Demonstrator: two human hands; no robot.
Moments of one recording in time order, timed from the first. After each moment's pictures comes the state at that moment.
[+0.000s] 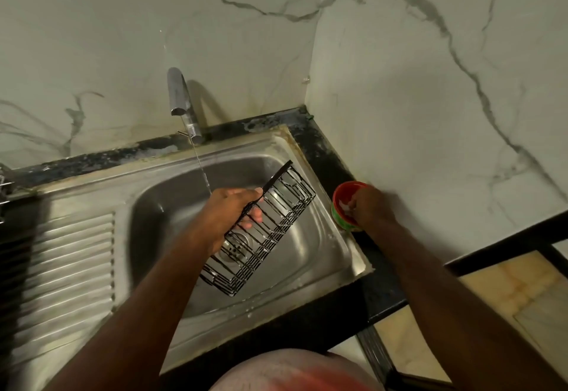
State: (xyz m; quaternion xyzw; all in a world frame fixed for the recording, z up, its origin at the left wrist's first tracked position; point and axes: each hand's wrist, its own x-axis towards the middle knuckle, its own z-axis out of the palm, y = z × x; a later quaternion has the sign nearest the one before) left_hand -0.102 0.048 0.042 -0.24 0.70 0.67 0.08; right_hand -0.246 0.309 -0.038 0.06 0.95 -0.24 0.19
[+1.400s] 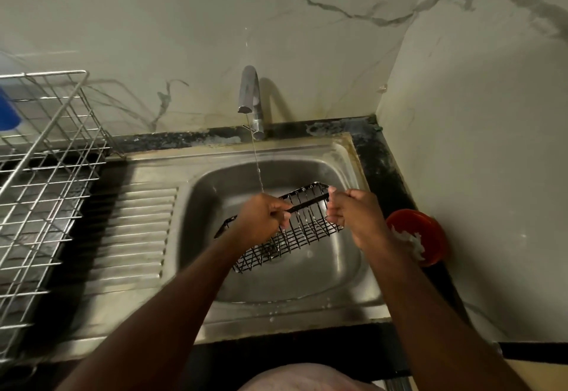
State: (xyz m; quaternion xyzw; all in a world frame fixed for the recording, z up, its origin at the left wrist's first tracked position) left_hand -0.106 0.027 -0.002 -0.19 0.88 0.43 0.02; right_hand -0.213 0.197 0.004 0.02 0.70 -0.67 0.26
